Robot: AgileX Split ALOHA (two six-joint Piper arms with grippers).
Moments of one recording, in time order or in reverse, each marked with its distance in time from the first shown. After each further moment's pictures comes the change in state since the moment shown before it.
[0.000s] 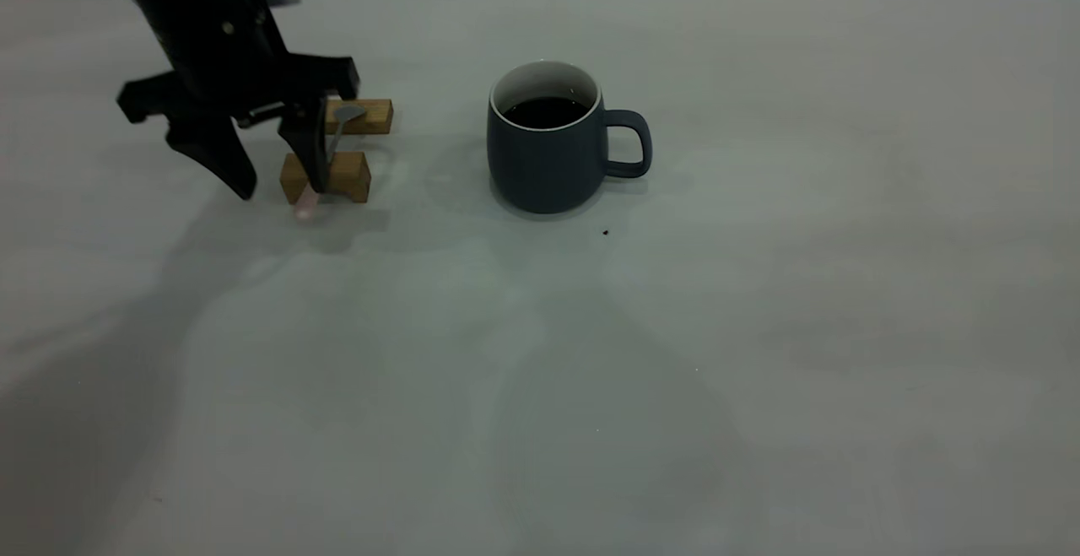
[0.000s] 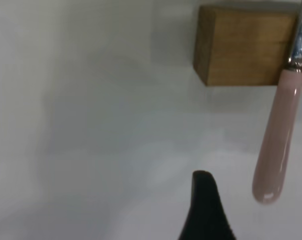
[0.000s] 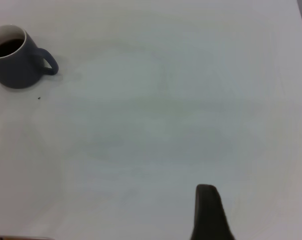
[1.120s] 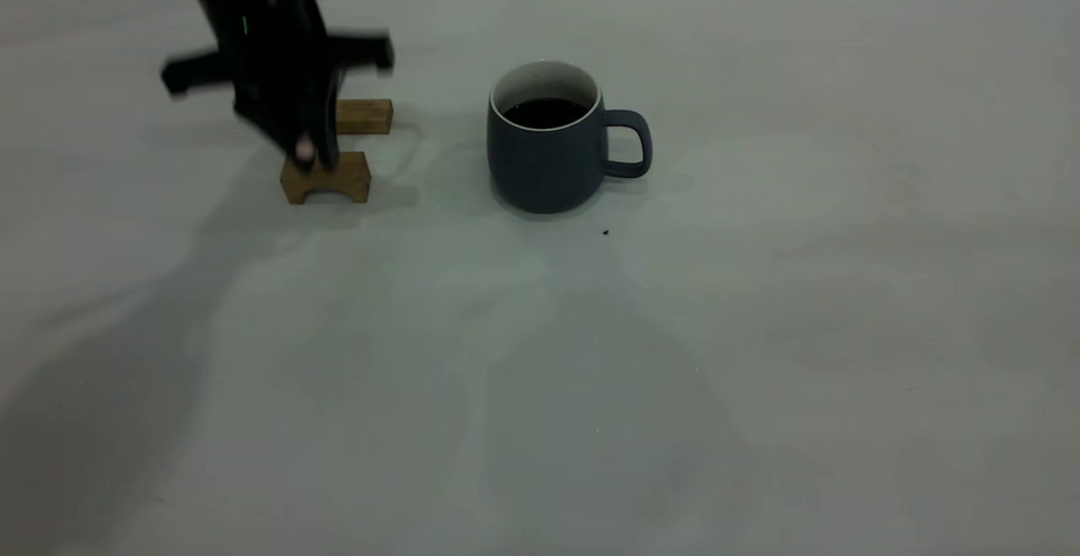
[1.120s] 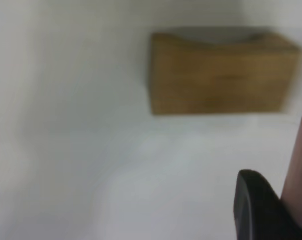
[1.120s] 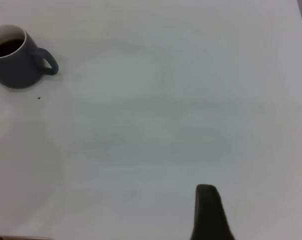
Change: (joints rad) left arm -0.017 0.072 -0.273 -0.042 0.267 -0.007; right arm 0.000 0.000 0.000 0.000 0.000 0.000
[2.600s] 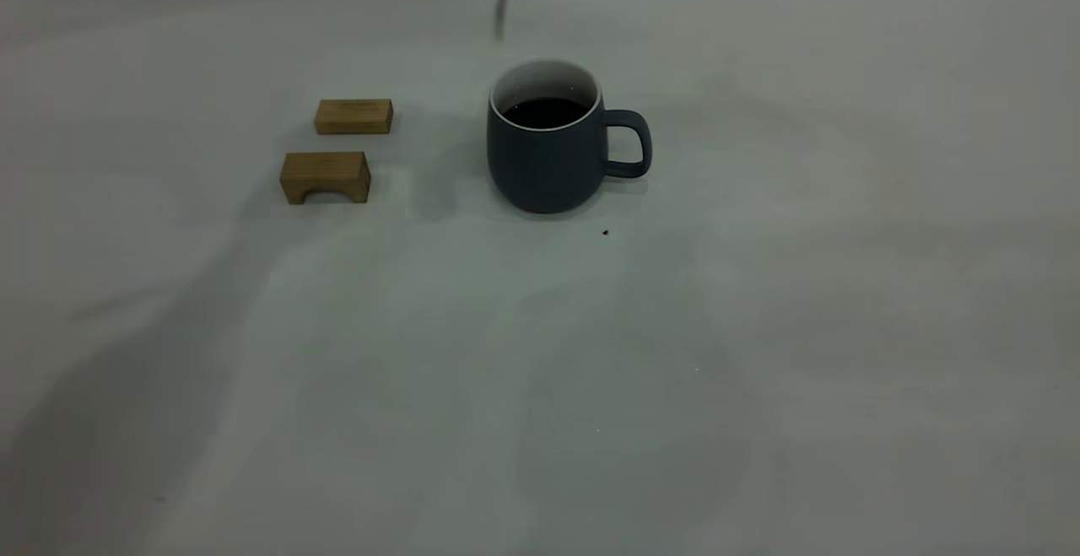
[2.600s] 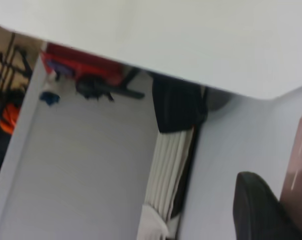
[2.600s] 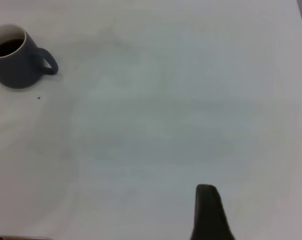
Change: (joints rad) left arm -0.070 0.012 -0.295 -0.951 0.076 -1.489; right arm 0.000 0.000 0.000 -0.001 0.000 -0.001
